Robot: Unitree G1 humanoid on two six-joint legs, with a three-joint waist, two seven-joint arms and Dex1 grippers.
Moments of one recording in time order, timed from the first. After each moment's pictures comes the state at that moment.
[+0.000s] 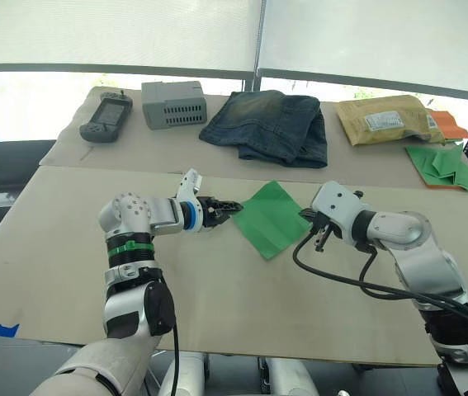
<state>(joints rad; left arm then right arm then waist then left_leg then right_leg) -0.91 0.07 0.52 0.42 -0.56 1.48 -0.20 -0.42 -0.72 0.16 -0.32 -0.03 0.60 0.78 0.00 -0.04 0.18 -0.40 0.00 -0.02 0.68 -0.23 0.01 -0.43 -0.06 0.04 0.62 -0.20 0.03</state>
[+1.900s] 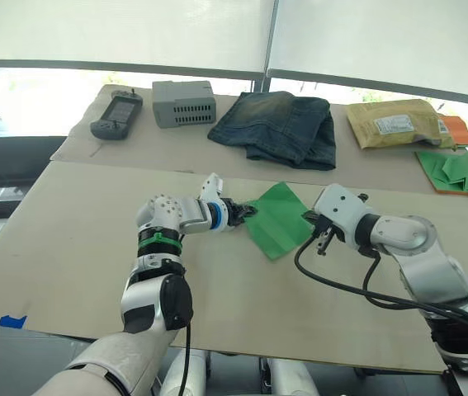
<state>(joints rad) -0.99 -0.03 0.53 0.65 -0.55 1.29 -0.10 -0.38 -0.74 0.14 -0.41 -0.01 0.66 0.76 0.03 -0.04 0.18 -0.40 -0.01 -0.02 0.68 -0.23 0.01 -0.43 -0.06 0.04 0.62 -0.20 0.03</state>
